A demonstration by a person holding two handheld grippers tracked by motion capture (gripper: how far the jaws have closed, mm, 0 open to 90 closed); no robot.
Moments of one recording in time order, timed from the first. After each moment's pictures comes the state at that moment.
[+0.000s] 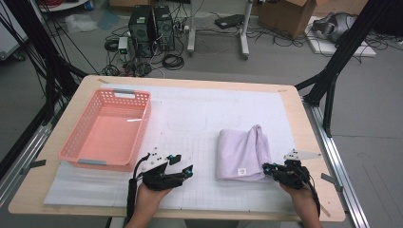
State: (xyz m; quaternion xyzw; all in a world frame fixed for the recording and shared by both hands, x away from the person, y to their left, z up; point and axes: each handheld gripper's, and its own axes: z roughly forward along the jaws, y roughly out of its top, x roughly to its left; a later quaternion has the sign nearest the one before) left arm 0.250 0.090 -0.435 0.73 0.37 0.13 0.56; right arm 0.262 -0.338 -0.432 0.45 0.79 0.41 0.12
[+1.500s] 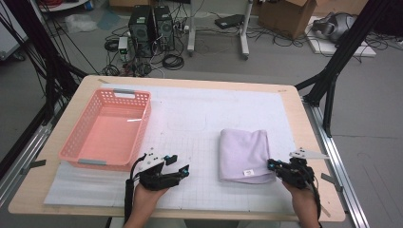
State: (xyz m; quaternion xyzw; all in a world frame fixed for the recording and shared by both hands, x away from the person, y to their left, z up) left arm 0.252 0.097 -0.440 0.73 0.39 0.13 0.55; right arm 0.254 -0.341 -0.416 0.49 0.75 0.41 0.15
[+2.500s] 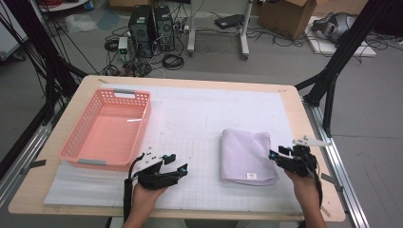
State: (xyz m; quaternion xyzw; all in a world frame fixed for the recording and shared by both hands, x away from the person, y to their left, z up) left arm 0.253 0.100 -0.440 0.72 0.39 0.13 0.55; right arm 0.299 -0.344 -0.405 0.50 0.75 0.39 0.20
